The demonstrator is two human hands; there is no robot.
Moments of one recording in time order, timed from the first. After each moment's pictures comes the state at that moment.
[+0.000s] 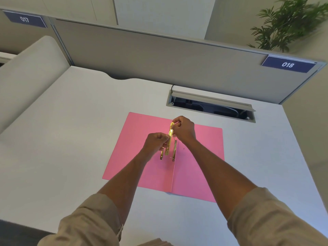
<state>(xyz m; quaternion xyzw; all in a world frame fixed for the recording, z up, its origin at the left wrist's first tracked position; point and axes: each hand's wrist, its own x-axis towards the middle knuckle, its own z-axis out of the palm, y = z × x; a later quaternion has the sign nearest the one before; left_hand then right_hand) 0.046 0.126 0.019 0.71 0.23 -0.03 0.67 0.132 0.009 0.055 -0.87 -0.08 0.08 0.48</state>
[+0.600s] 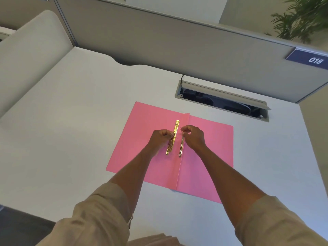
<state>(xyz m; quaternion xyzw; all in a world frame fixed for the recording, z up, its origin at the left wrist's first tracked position) 0.057 0.137 -0.019 0.67 0.27 -0.04 0.69 0.133 -0.009 -0.003 -0.90 -0.08 0.16 0.40</state>
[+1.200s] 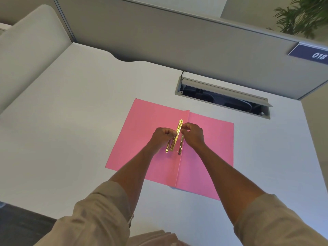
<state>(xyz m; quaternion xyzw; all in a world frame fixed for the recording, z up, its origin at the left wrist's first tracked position) 0.060 0.132 -0.022 0.70 0.25 -0.06 0.67 0.133 -0.006 -0.011 -0.91 -0.08 0.14 0.38</state>
